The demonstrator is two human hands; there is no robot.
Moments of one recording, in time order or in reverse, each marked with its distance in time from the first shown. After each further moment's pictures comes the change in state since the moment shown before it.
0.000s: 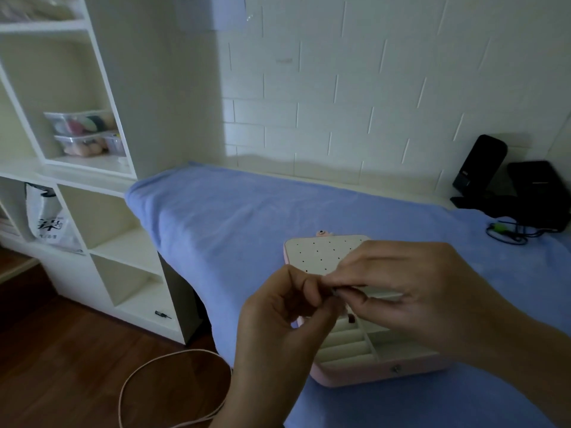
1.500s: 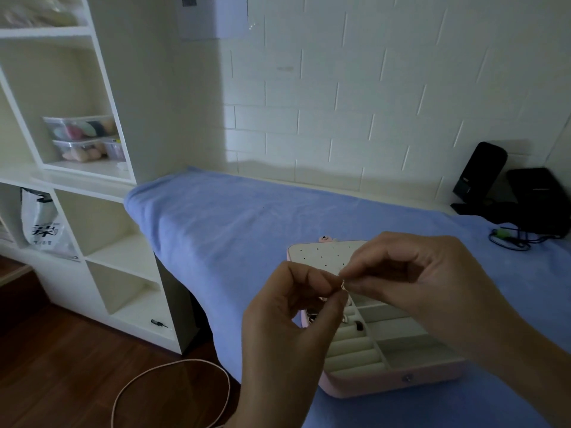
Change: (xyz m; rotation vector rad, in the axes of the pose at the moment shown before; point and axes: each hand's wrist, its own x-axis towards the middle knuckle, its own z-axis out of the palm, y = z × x) left_hand 0.005 -0.001 0.003 0.110 0.118 0.112; right_hand 0.003 -0.009 0.006 0.579 0.166 0.518
